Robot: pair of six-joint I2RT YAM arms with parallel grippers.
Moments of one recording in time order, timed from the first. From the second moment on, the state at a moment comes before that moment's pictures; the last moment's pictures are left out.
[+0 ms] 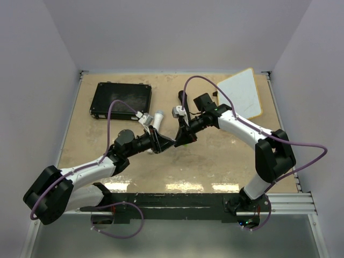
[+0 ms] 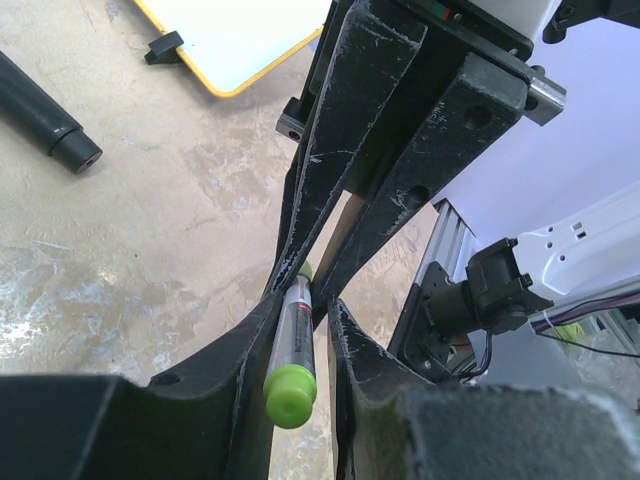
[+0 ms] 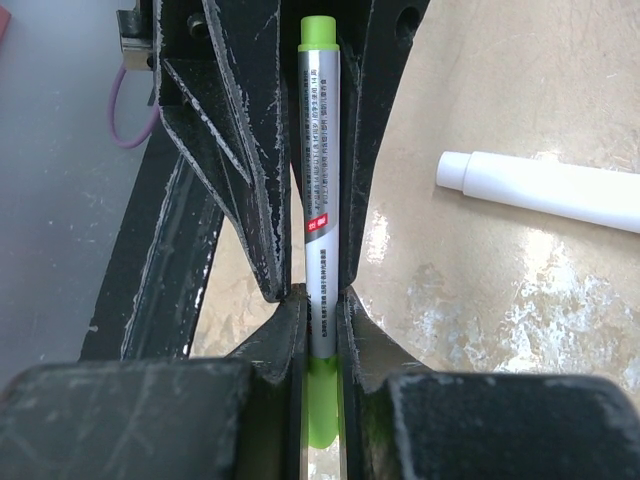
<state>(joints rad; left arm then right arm) -0.68 1.16 0.40 0.69 0.41 -0.68 0.55 1.65 1.21 -0.62 -1.12 -0.67</state>
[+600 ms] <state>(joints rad) -0.68 1.14 0.40 0.69 0.35 -0.67 0.55 1.67 1.21 -0.63 -1.12 -0.68</state>
